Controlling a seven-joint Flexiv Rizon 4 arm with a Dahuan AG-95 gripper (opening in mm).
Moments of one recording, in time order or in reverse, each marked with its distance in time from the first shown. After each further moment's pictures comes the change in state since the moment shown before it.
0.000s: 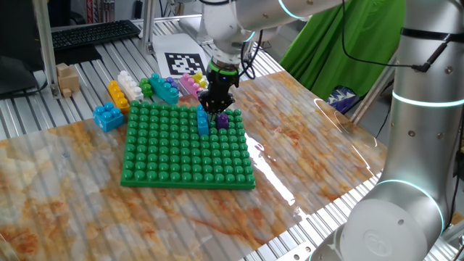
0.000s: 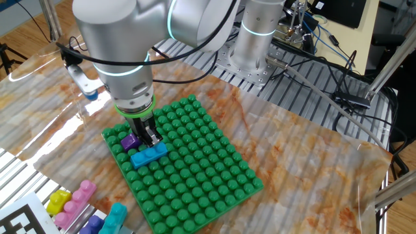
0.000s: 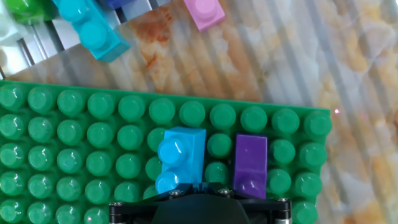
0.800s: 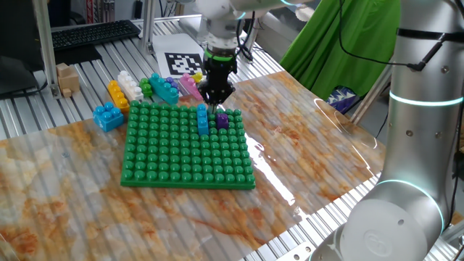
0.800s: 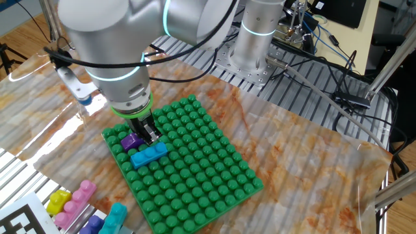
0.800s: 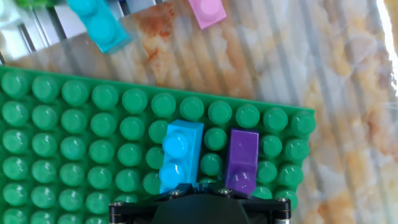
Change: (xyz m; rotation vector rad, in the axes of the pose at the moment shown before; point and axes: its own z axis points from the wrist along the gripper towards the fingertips) arm -0.001 0.005 -0.032 0.042 0.071 0.010
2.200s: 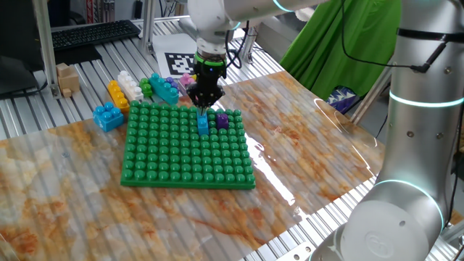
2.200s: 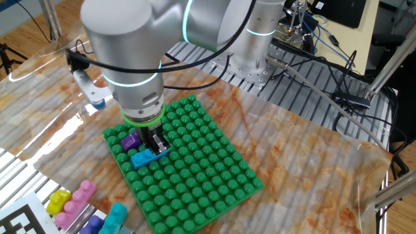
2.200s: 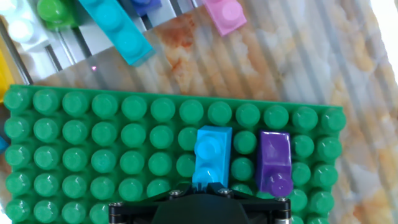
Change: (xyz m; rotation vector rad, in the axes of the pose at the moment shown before) arm -0.003 0.031 0.011 0.001 -0.077 0.024
